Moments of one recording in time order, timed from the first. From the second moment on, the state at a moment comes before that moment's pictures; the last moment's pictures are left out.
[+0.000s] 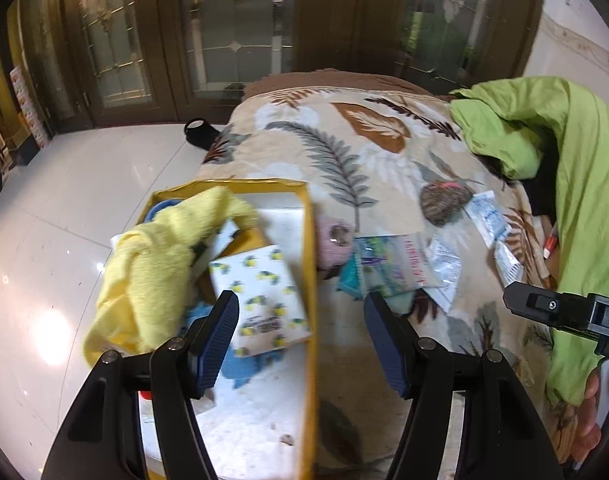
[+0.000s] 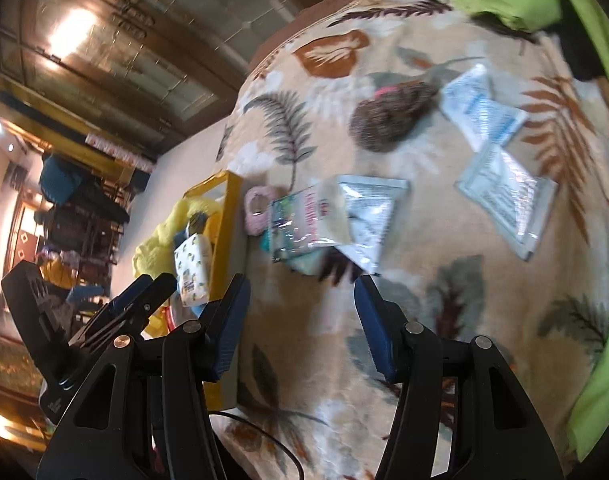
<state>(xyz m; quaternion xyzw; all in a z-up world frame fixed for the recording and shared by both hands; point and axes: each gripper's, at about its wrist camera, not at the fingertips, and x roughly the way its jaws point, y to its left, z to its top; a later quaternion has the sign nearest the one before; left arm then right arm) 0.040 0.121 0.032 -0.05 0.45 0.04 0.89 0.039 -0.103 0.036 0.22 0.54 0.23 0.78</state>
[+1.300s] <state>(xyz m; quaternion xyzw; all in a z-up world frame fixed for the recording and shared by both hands) 0.053 0.063 0.002 -0.03 0.51 -0.05 0.86 0.031 -0.216 0.011 0.30 0.52 0.13 0.79</state>
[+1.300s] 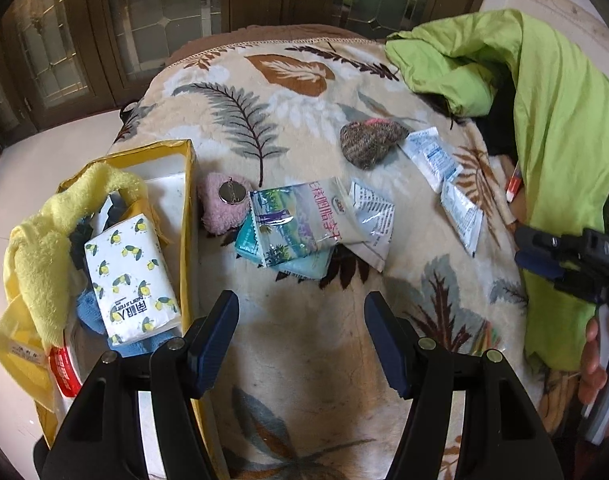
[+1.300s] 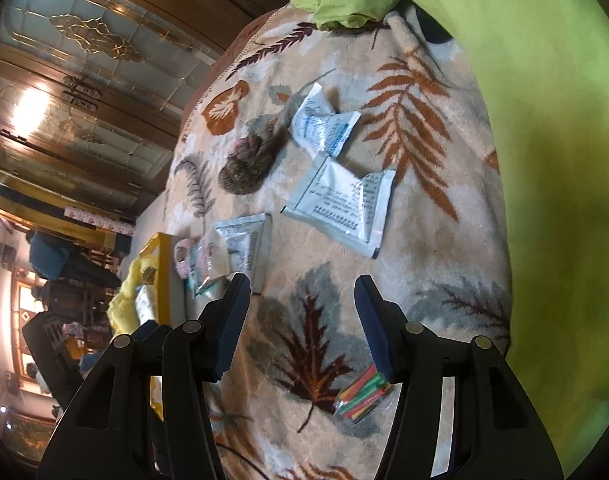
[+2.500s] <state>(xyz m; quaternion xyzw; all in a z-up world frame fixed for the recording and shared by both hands) 0.140 0.041 0.014 -0.01 0.52 -0.14 0.84 0.125 -0.154 -0.030 -0.11 0.56 0.22 0.79</state>
